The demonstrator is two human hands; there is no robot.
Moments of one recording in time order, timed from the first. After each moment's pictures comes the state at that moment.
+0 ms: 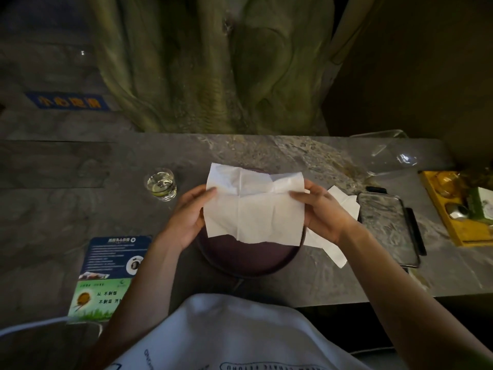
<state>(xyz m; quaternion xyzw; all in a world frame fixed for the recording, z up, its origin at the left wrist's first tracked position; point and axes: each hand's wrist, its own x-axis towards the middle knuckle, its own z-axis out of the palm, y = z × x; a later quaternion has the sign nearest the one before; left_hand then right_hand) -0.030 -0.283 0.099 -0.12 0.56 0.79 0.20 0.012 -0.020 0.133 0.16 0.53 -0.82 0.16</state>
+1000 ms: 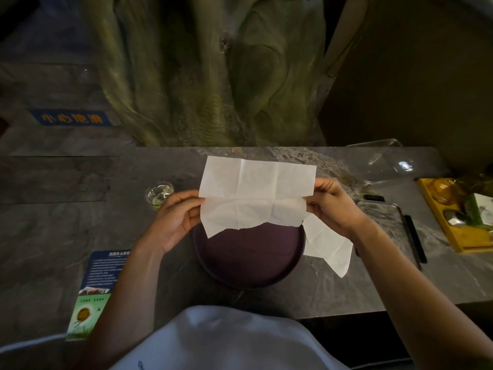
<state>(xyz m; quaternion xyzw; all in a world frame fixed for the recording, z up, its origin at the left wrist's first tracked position) -0.041 -0.306 0.127 -0.08 0.57 0.79 0.21 0.003 -0.009 0.165 0.03 0.66 -0.75 0.10</state>
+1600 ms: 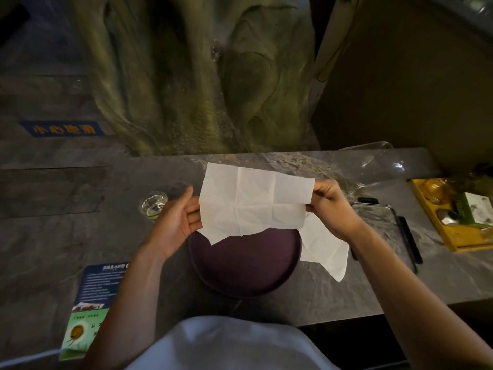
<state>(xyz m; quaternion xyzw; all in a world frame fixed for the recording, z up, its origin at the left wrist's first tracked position) -0.052 -0.290 0.134 -0.09 0.56 0.79 0.25 0.003 0.001 0.167 0.01 0.74 -0.67 0.02</state>
